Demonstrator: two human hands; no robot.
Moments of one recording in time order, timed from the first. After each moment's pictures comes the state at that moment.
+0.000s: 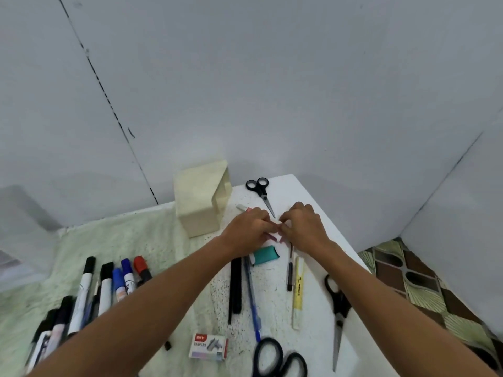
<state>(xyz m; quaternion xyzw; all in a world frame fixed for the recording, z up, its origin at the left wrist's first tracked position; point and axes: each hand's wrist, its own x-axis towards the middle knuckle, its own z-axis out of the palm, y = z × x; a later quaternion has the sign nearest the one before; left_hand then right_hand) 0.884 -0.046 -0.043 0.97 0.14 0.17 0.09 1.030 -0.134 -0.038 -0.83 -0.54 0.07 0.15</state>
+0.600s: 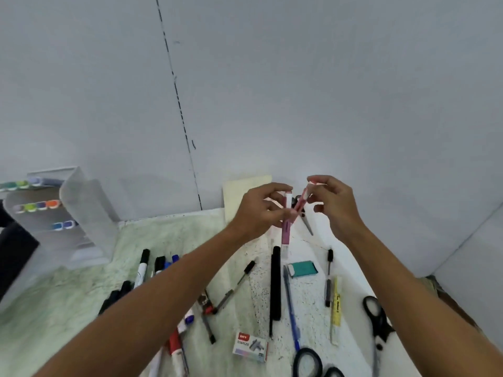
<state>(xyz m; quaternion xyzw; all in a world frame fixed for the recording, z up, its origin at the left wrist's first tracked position) 0.825 -0.048 0.052 0.72 0.25 0.36 0.54 0.987 -0.112 0.060 -0.61 -0.36 0.30 0.64</state>
